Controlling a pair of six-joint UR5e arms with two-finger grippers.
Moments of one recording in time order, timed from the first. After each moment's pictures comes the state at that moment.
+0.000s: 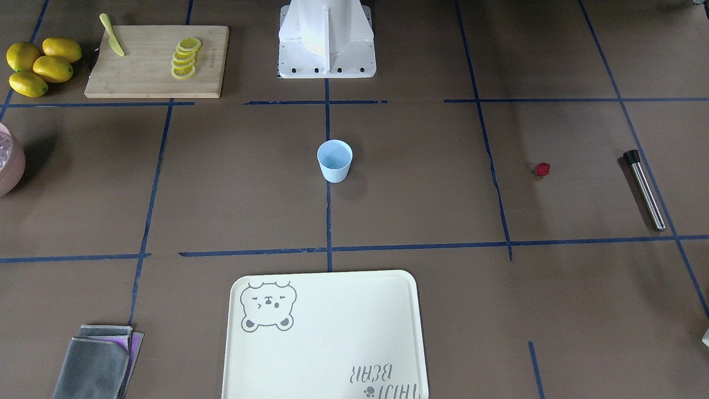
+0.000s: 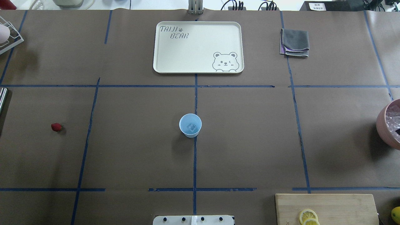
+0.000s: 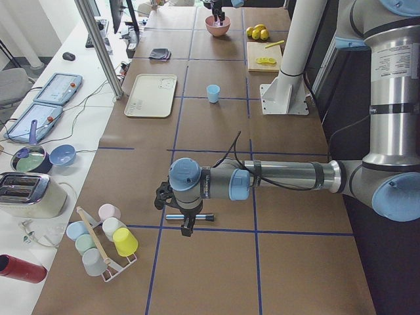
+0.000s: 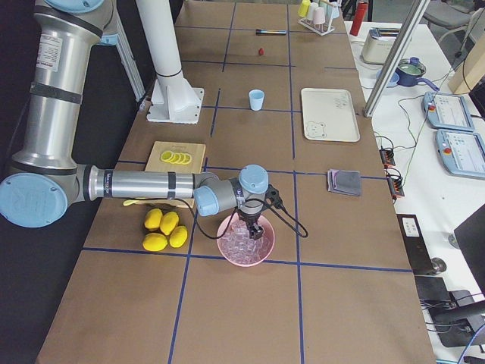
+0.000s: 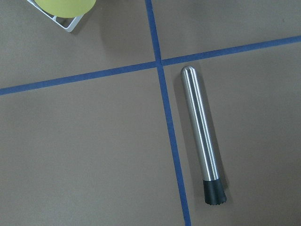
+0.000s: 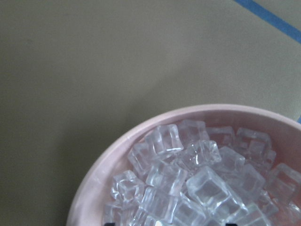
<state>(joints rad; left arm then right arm) -1.56 -1.47 -1.68 -1.60 -2.38 0.15 1.22 -1.81 1.73 -1.25 2.32 -0.14</state>
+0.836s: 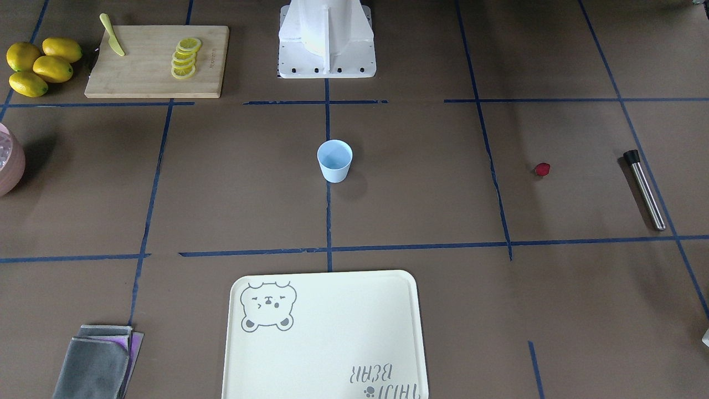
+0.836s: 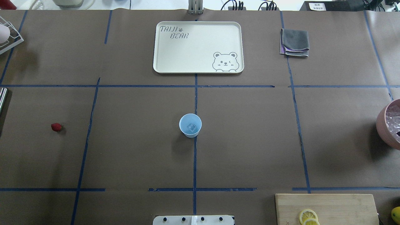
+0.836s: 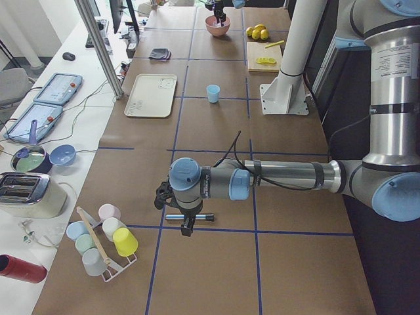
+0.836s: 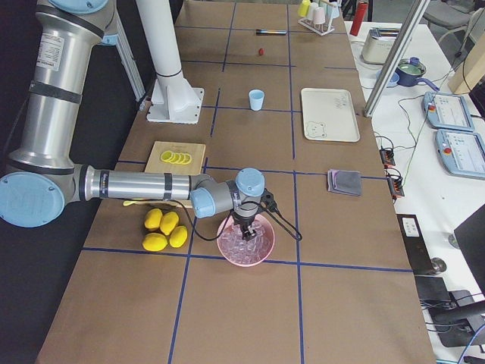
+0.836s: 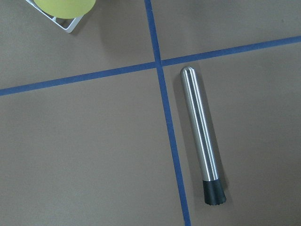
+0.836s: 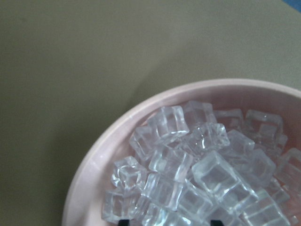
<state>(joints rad) -1.56 -1.47 -1.68 -1.60 -2.38 0.15 1.20 -1.82 1.73 -1.25 2.31 -0.14</state>
